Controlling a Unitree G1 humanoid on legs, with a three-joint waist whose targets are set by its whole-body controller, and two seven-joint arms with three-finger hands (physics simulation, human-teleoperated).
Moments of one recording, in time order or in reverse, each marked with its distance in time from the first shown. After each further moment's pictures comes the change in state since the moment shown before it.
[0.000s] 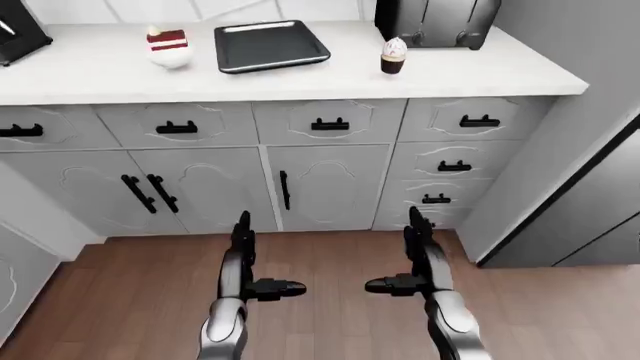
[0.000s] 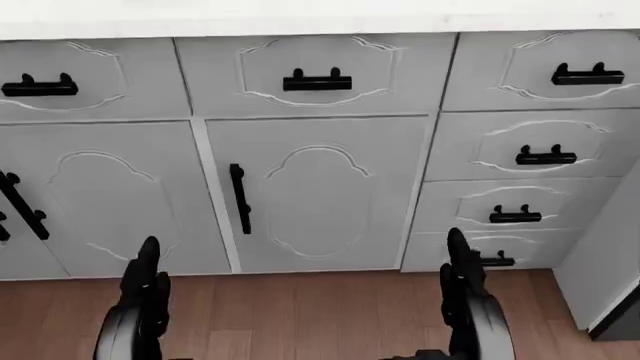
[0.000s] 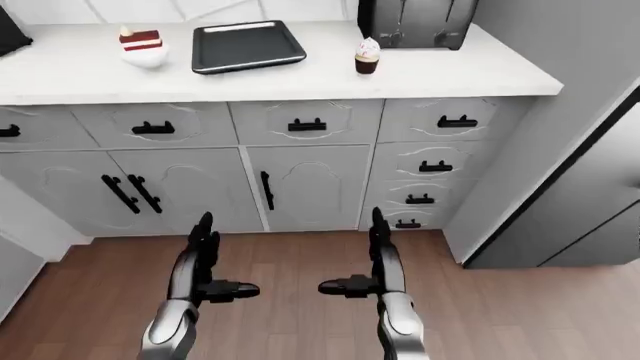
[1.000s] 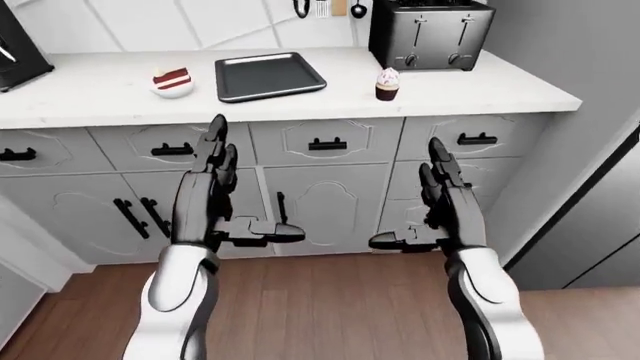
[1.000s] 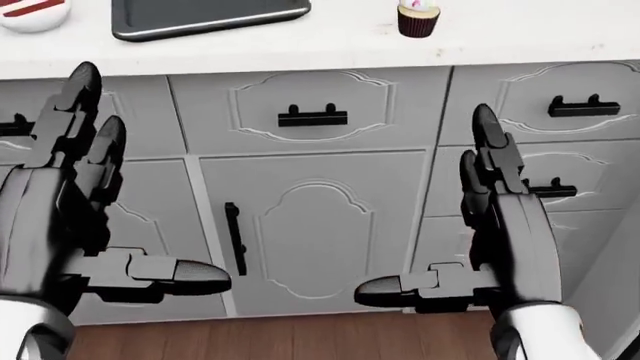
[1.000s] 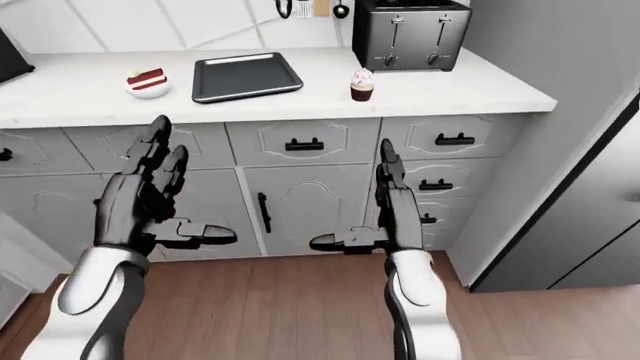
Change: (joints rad) left arm -0.234 0.050 0.046 -0.823 -0.026 0.719 -0.016; right arm -0.132 -0.008 0.013 -0.638 -0.044 0.513 -0.027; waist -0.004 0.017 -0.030
